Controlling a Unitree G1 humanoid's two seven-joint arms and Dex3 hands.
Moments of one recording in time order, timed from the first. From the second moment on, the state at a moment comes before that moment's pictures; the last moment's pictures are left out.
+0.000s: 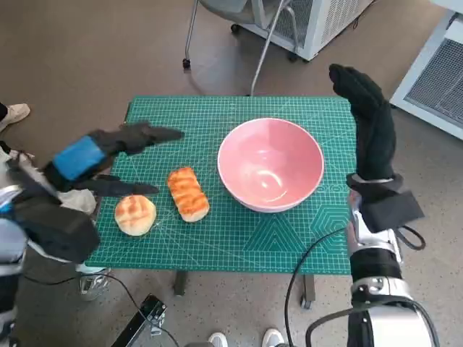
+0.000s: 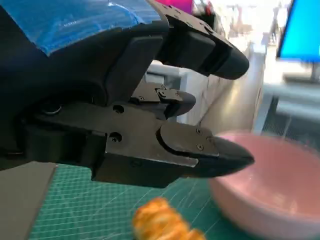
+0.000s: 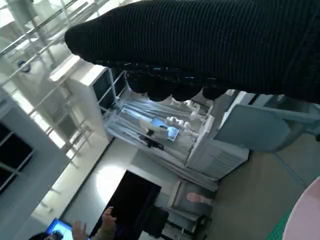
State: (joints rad) left arm -0.59 0.85 -0.07 0.28 0.39 -0.54 -0.49; right arm -0.84 -0.18 -0.18 0.99 0.01 -1.02 0.11
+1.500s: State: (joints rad) left arm -0.89 0.79 -0.54 0.68 1.04 -0.66 -0.22; right arm -0.78 -0.18 -0.18 0.97 0.08 -1.01 0.15
